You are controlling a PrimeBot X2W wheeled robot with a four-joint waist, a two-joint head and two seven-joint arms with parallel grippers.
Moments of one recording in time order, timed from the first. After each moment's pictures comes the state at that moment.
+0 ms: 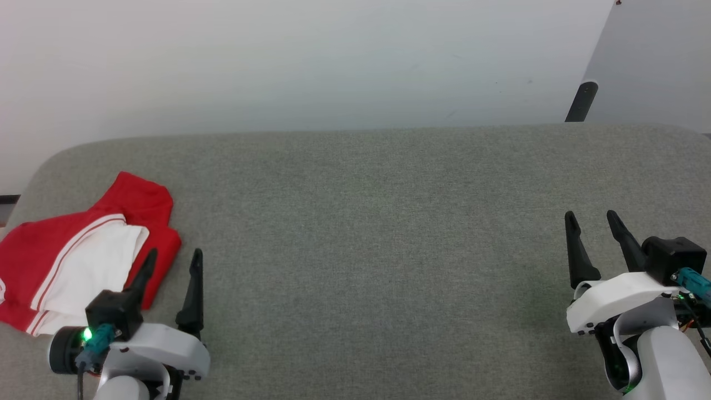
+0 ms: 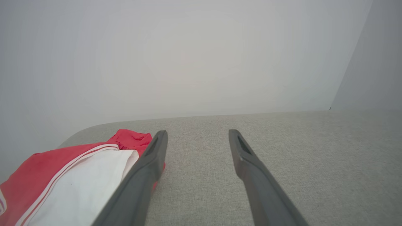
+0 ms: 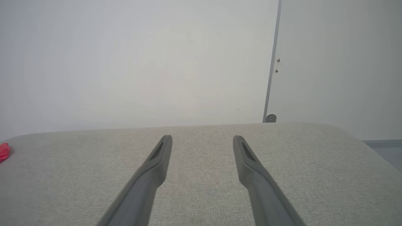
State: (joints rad) left arm -0.19 0.21 0.04 0.32 -0.18 -0.12 -0.24; right arm -0.34 -0.10 -0.04 0.43 0.18 0.13 -0.16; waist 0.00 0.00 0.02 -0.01
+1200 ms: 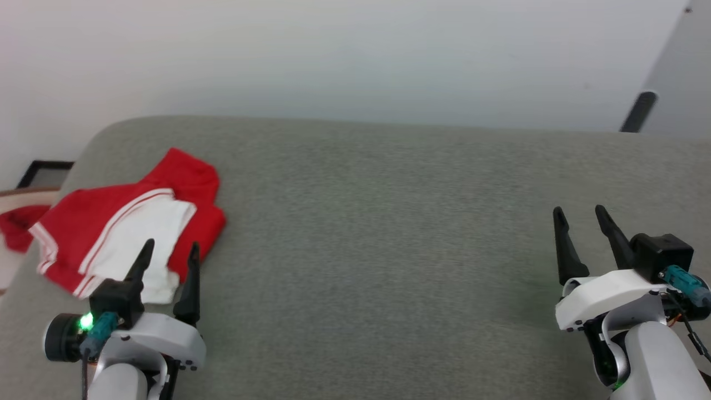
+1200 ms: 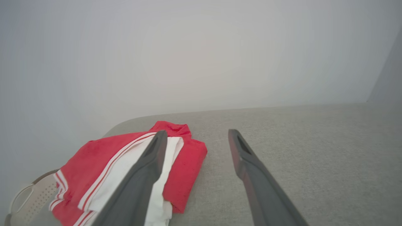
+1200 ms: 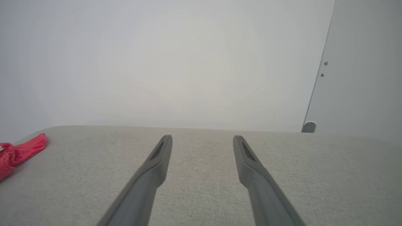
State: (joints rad) left arm -0.24 0.23 0.04 0.40 -0.13 -0.13 -0.26; right arm -0.36 -0.09 -0.02 0.46 0.18 0.13 -0.20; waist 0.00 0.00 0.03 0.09
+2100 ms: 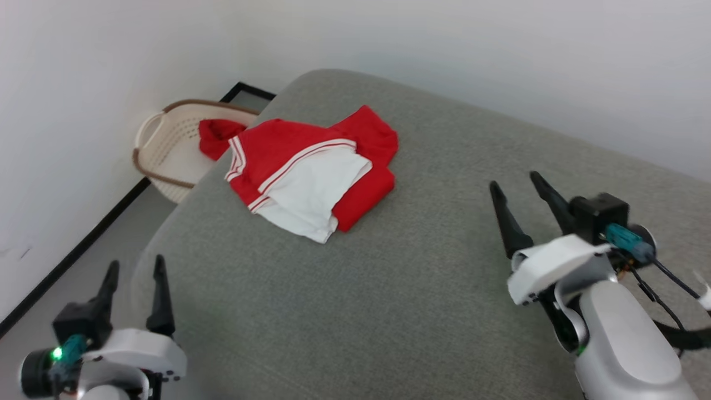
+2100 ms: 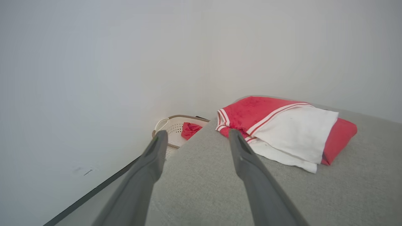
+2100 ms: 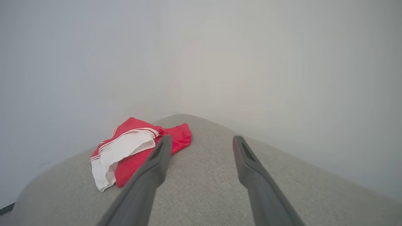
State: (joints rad) left arm -0.20 0.18 0.16 0.38 -0.16 -0.09 -0.26; right arm -0.50 -0.11 0.21 0.53 0.25 0.13 -0.19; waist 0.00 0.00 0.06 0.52
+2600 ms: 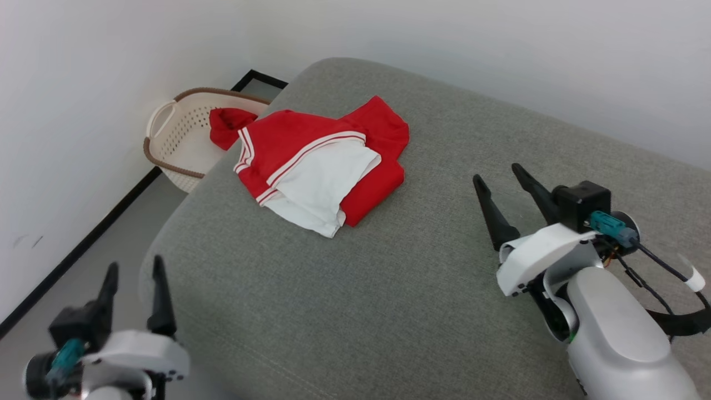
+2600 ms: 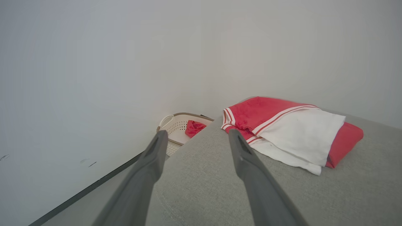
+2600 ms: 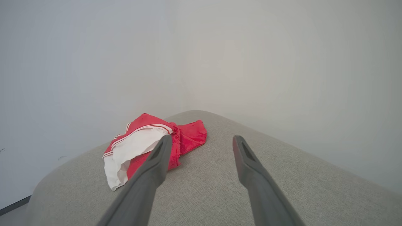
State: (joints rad) left arm -0.16 0.14 0.21 0.34 -0.17 -0.10 -0.26; right arm -0.61 -0.12 0.34 0.67 0.33 0.13 -0.24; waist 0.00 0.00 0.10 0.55
